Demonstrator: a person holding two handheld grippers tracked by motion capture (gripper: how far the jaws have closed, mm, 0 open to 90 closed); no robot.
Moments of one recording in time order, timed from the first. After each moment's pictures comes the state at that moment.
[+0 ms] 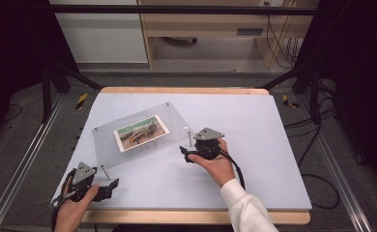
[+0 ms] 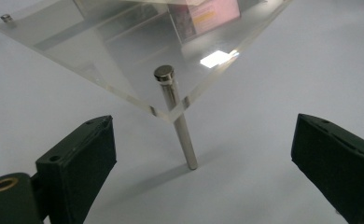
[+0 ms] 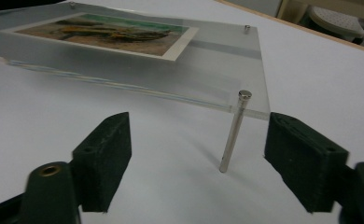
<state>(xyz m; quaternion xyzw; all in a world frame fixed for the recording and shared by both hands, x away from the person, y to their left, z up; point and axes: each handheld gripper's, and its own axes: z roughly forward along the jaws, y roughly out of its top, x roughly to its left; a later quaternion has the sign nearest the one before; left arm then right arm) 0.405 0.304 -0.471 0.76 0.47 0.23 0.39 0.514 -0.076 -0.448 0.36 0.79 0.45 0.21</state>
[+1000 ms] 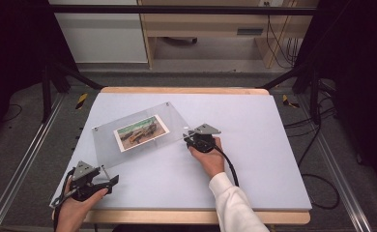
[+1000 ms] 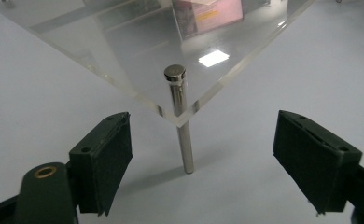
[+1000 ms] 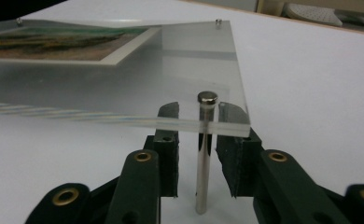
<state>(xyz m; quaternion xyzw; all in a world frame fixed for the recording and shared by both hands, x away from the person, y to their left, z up) 0.410 0.303 -0.470 0.74 0.50 0.21 0.39 0.554 -0.069 -0.484 0.41 0.74 0.48 0.22</state>
